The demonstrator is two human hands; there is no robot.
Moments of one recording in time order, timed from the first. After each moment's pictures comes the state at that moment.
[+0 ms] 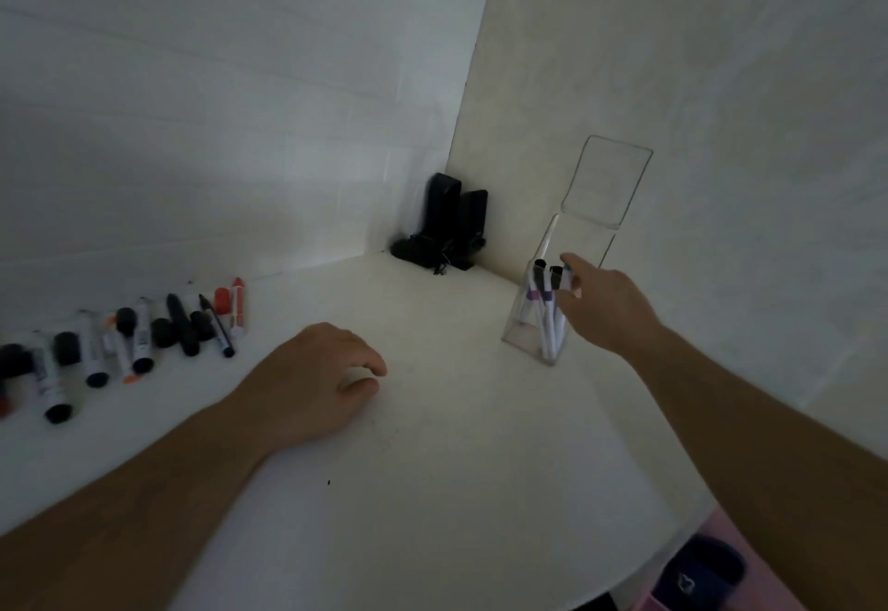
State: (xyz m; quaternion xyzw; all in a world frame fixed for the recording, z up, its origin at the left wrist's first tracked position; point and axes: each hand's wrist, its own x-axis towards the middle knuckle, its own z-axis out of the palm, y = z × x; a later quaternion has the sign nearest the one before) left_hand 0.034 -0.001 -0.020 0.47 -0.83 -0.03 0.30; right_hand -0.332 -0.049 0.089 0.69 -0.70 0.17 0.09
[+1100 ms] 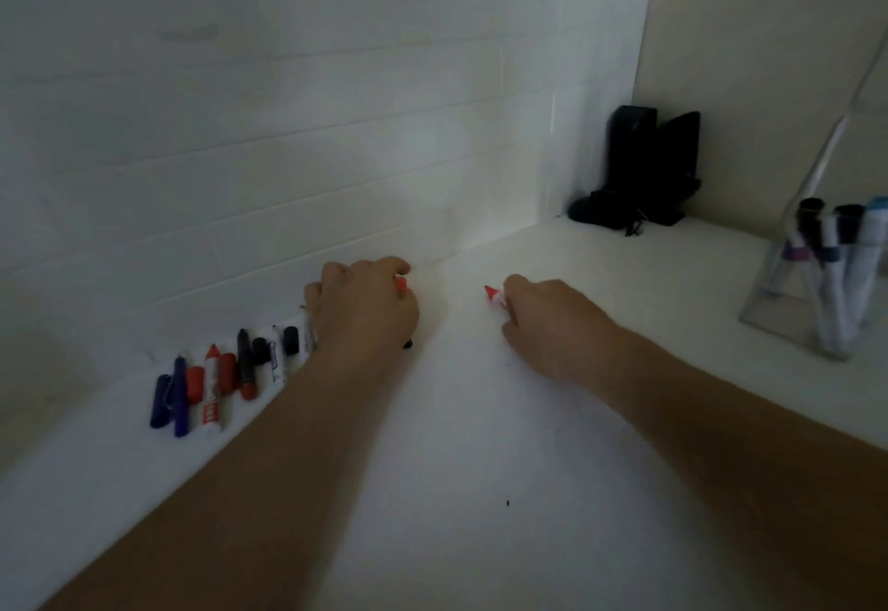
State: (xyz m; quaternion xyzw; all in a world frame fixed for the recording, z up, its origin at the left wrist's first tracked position) left_hand 0.111 -0.029 0.012 0.80 -0.55 0.10 0.23; right_hand -0.099 -0.068 0.013 0.85 -0.50 0.12 -0.07
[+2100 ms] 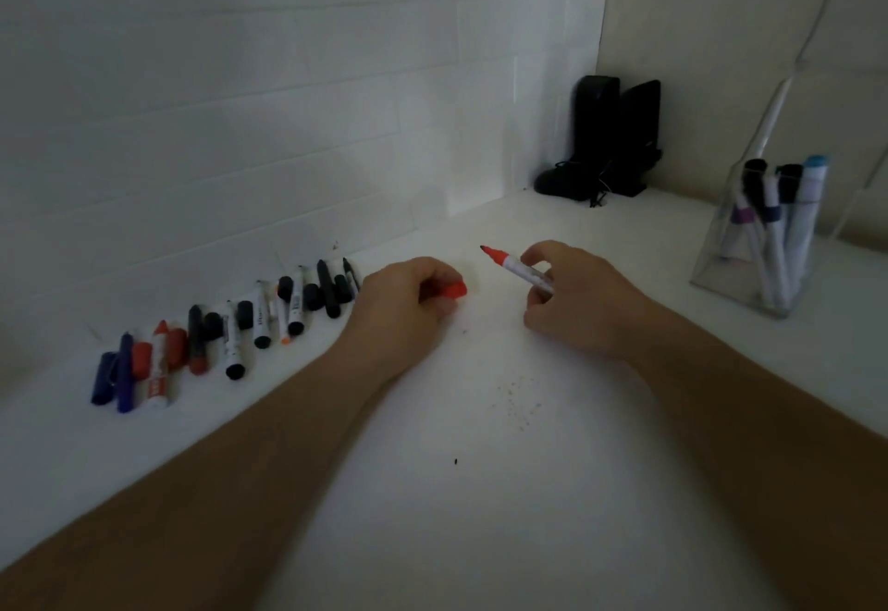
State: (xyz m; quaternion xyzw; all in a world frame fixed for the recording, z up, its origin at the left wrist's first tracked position) left_hand 0.047 -0.016 -0.003 0.65 -0.67 -0.10 0.35; right_hand -0.165 -0.065 0.009 0.78 -0.55 0.22 -0.21
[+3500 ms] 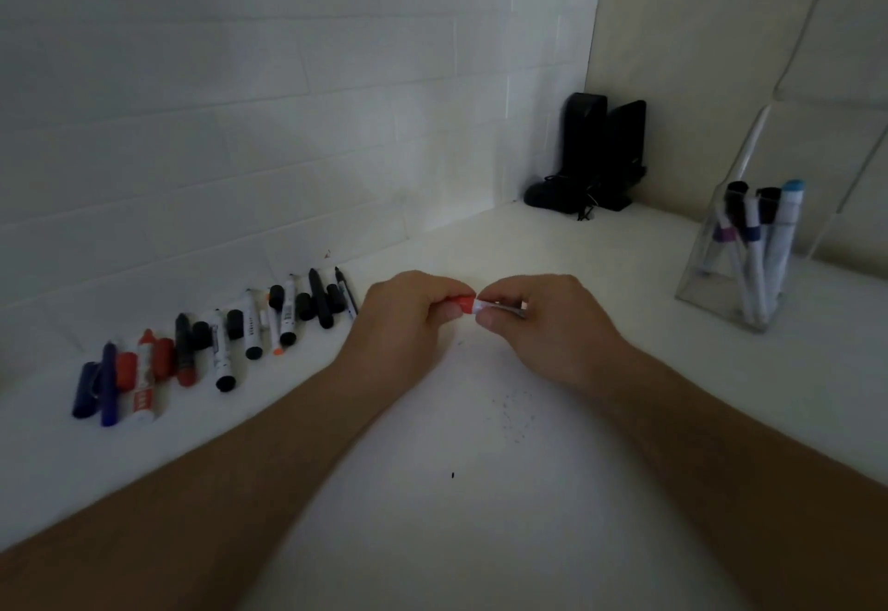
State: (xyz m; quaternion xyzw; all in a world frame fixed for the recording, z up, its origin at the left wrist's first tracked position) left_hand 0.042 -0.008 0.000 0.56 -0.74 -0.04 0.37; right_hand -0.147 -0.048 -0.003 0.83 -0.44 0.32 -0.14
